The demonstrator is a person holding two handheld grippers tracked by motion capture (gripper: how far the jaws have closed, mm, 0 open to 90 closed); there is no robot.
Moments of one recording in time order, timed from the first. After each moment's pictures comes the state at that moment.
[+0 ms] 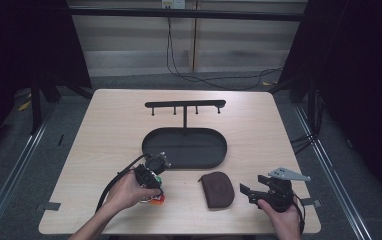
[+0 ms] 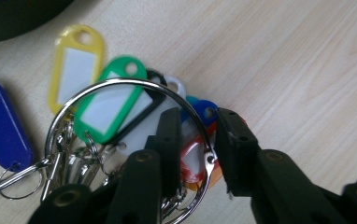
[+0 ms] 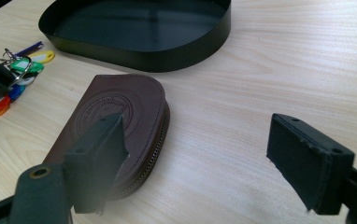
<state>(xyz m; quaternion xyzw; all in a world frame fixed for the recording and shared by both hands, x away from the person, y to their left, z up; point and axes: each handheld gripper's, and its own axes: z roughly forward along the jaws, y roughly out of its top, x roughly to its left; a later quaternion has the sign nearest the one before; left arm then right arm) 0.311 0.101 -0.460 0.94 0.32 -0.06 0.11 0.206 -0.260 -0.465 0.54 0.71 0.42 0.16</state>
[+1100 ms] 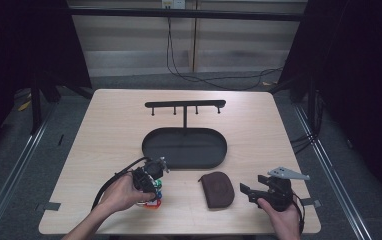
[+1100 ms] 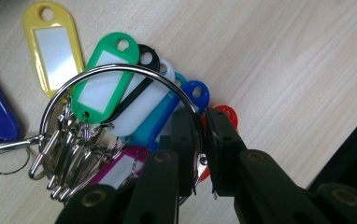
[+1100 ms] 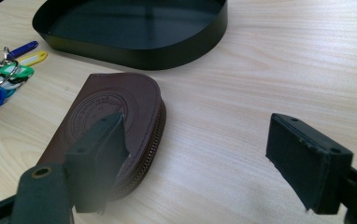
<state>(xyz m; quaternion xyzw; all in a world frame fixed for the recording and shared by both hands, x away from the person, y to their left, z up) 0.304 0.105 -0.454 0.95 0.28 -0.08 0.08 0.209 -0.260 -0.466 0.54 0.71 0.41 0.16</state>
